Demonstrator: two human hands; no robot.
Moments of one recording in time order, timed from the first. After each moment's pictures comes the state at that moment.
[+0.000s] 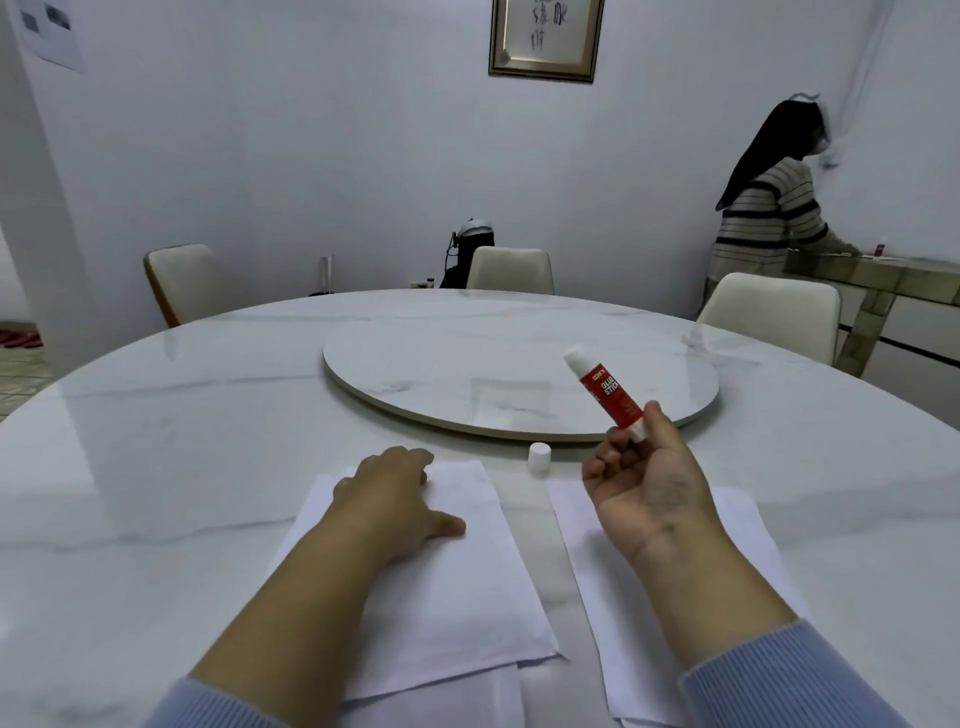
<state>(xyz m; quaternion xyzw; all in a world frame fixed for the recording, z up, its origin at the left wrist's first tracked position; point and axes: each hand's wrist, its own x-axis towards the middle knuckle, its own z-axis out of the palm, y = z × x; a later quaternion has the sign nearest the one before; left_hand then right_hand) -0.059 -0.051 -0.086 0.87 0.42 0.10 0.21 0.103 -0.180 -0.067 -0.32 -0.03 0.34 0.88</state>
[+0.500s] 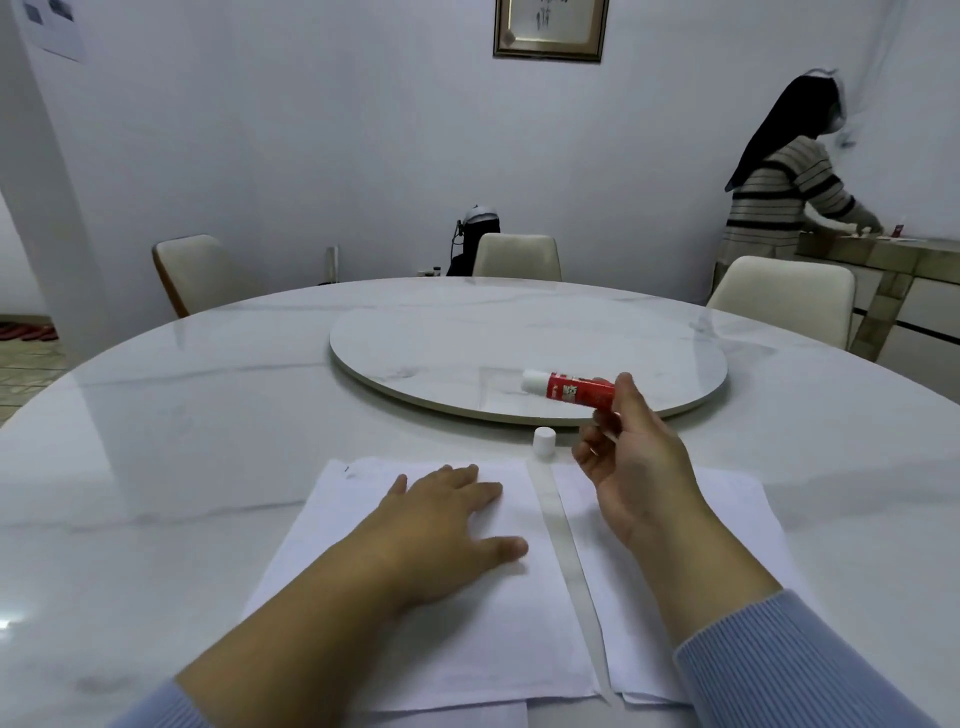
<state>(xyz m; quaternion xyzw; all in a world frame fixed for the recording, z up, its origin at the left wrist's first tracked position) -0.062 -0.083 -0.103 0.95 0.29 0.02 0.15 0.096 -0.175 -0.071 -0.44 -0.14 0.27 0.85</state>
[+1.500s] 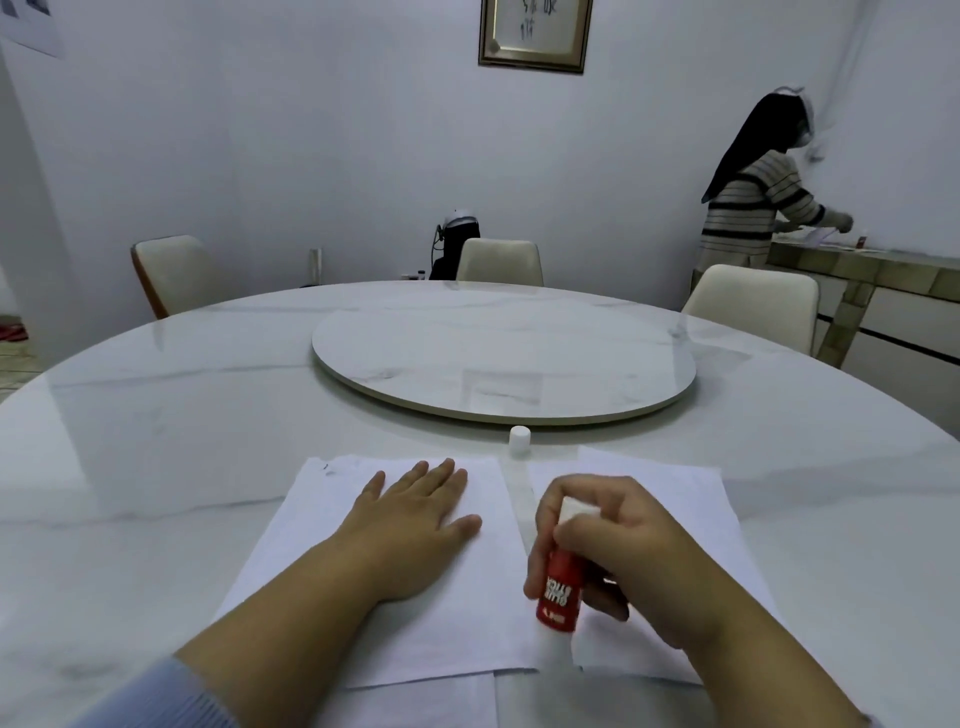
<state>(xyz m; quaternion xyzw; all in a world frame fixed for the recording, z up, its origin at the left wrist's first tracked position) -0.062 -0.085 -0.110 0.95 0.29 -0.01 0.11 0.050 -0.263 -0.062 -0.58 -0.50 0.35 0.54</state>
